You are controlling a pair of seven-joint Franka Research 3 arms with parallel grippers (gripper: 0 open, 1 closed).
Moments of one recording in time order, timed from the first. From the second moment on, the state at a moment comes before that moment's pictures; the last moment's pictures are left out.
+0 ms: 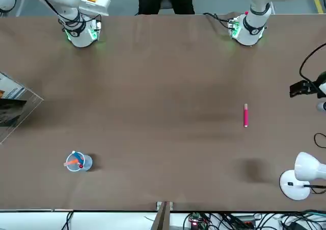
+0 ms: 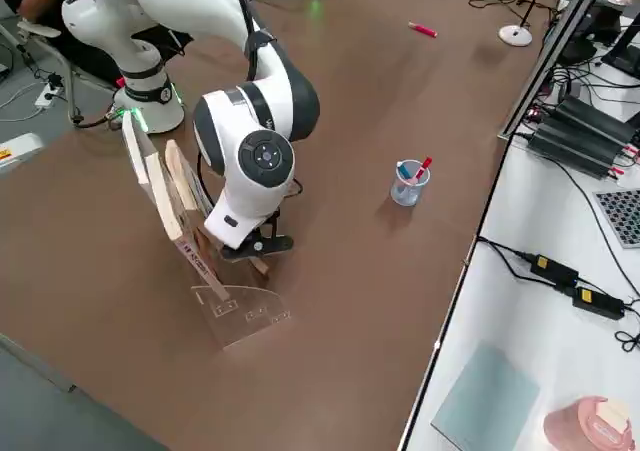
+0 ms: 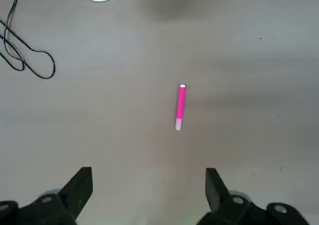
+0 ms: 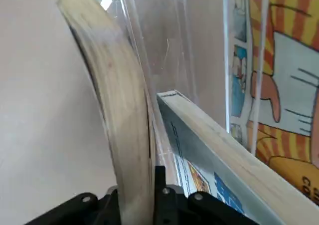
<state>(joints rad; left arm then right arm) 0.04 0.20 -0.14 -1.42 0.05 1.52 -0.04 -0.33 0.61 -0.24 -1.39 0.12 1.59 0.25</state>
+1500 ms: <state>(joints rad) 0.04 0.18 -0.14 -1.48 0.05 1.58 -0.04 -0.34 0.61 -0.24 -1.39 0.16 1.59 0.24</state>
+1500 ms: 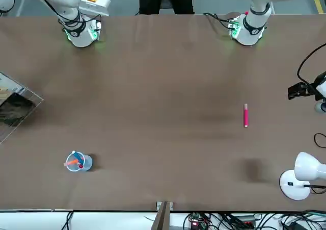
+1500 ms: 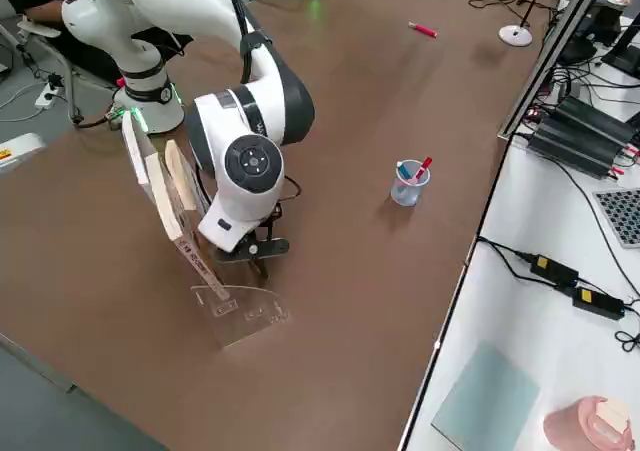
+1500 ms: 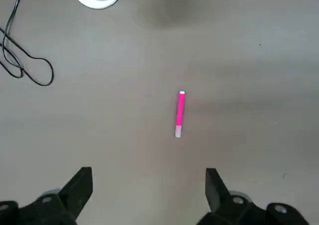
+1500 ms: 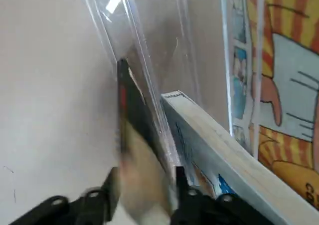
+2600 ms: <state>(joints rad) 0.04 0.18 -0.14 -1.48 0.05 1.58 -0.02 -0.34 0.61 -0.24 -1.36 0.16 1.56 0.21</state>
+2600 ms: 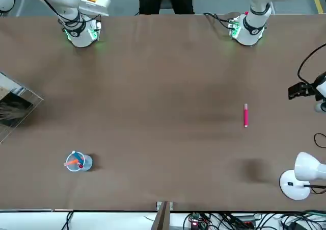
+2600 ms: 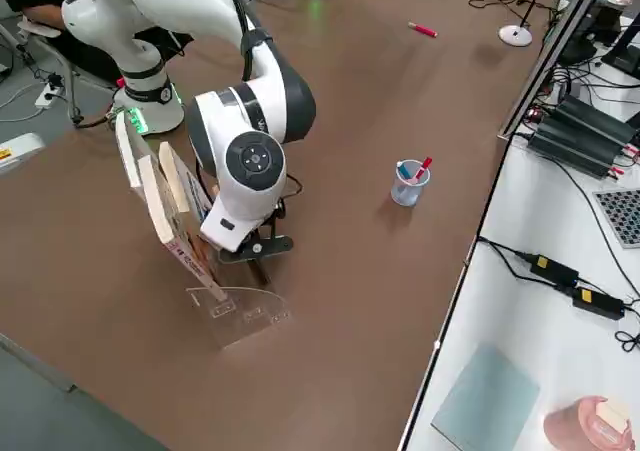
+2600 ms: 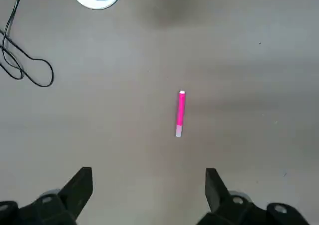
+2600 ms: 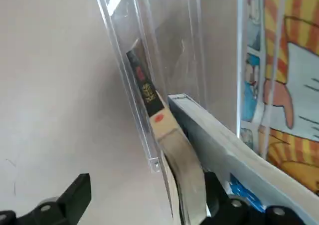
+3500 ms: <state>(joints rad) 0.04 0.18 -0.14 -1.48 0.05 1.58 -0.02 -0.30 0.61 -0.24 -1.27 0.16 1.43 0.21</state>
